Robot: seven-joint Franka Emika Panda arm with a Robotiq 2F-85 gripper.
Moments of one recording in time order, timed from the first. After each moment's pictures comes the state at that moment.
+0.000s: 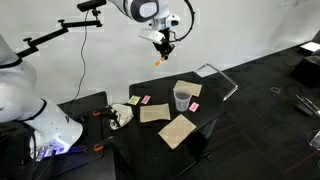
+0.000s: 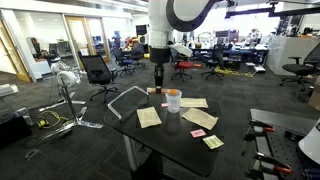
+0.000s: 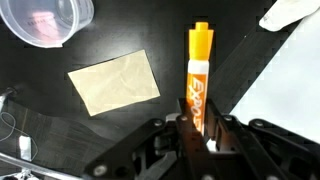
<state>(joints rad) 0.06 0.17 0.13 -2.02 0.01 2.30 -0.29</state>
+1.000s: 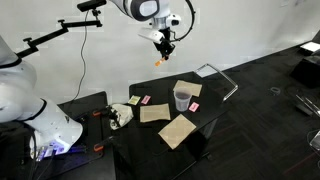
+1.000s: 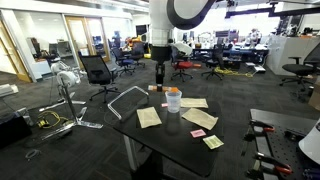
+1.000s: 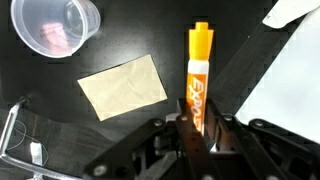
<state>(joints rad) 0.06 0.16 0.11 -2.02 -0.01 2.29 -0.25</state>
